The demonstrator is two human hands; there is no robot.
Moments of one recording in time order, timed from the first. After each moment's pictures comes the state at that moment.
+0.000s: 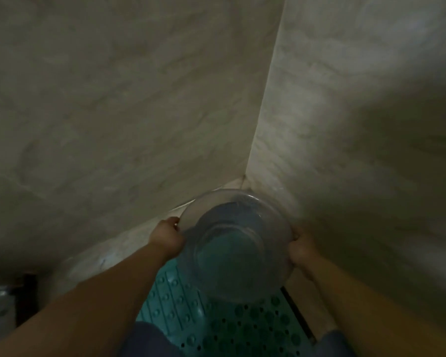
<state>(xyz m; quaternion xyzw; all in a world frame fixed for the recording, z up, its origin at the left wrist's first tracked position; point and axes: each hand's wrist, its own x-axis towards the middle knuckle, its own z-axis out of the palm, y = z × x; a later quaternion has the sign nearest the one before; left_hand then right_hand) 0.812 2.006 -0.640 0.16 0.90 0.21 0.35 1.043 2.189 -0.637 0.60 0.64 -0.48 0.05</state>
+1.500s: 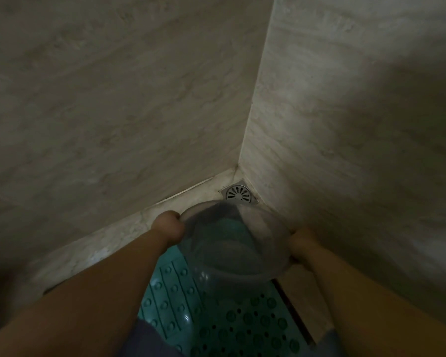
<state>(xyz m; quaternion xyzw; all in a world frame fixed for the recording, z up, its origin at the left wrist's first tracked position) 0.803 2.051 -0.709 0.20 0.90 0.15 0.36 1.038 2.230 -0.711 0.66 0.59 -0.44 0.13</state>
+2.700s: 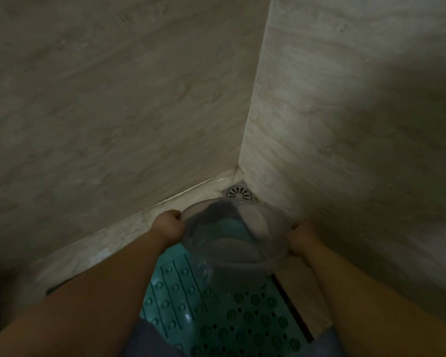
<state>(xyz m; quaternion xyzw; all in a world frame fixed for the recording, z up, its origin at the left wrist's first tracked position) 0.808 2.047 -0.701 0.23 0.89 0.16 0.35 1.038 2.233 -0.710 0.66 0.62 -0.41 0.10</state>
